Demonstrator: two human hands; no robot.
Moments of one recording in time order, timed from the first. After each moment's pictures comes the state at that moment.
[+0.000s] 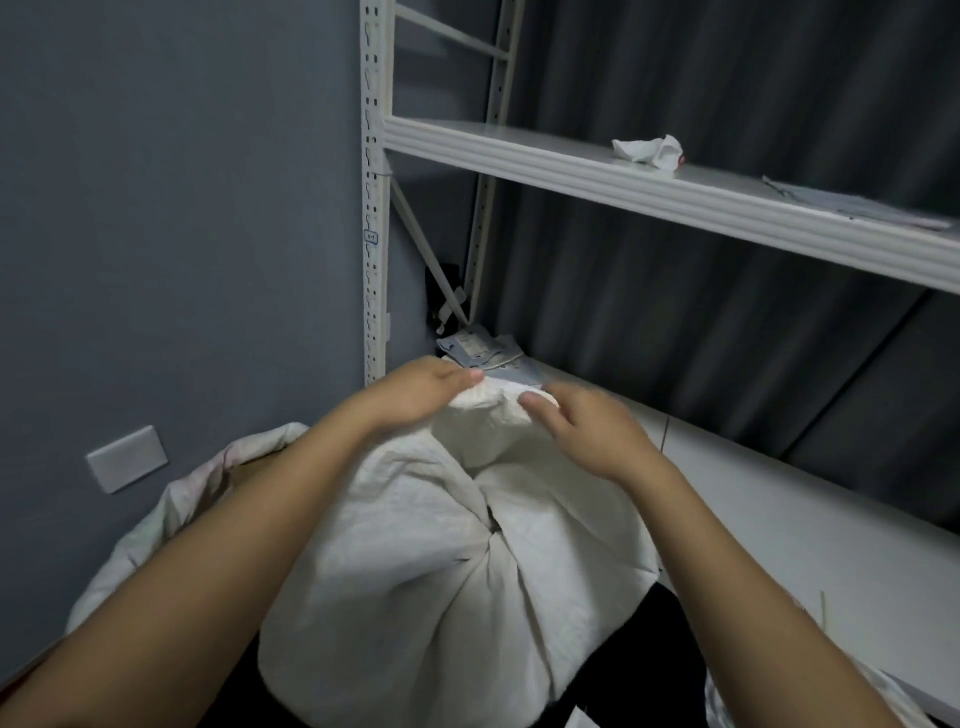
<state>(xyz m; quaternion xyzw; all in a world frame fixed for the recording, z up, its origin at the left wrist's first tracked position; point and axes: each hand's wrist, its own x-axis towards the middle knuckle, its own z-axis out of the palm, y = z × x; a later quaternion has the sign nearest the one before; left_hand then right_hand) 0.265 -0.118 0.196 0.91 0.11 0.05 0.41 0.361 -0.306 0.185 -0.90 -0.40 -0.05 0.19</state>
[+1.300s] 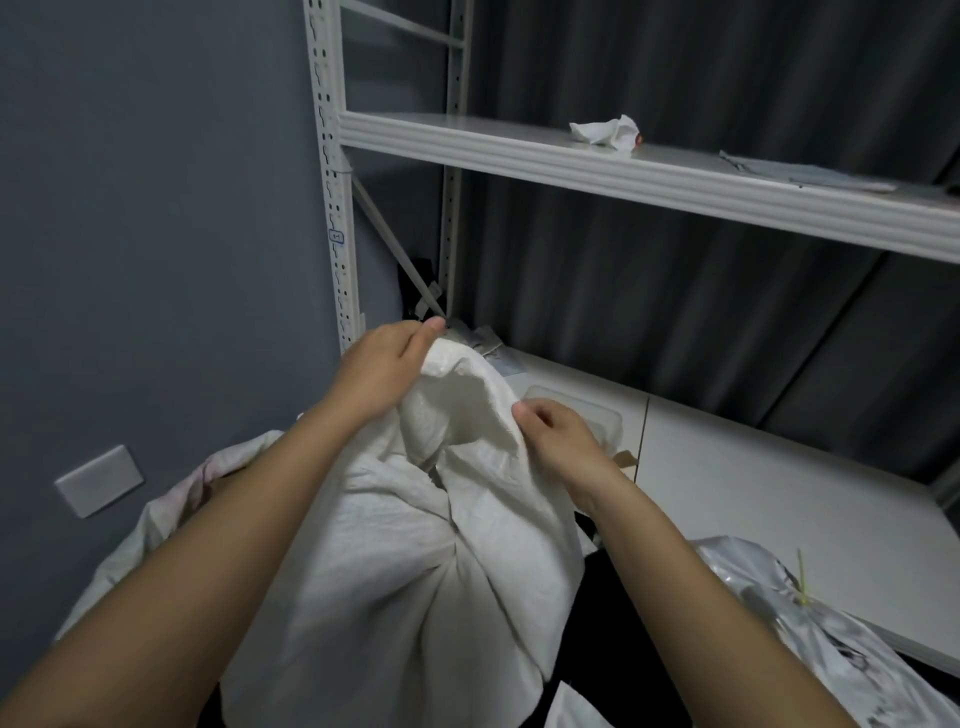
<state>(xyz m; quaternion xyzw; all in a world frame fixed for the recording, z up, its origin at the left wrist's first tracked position) 0.278 -0.114 0.191 0.90 0.10 0.29 0.30 0.340 -0.312 0.150 -0.81 -0.22 0.13 0.52</state>
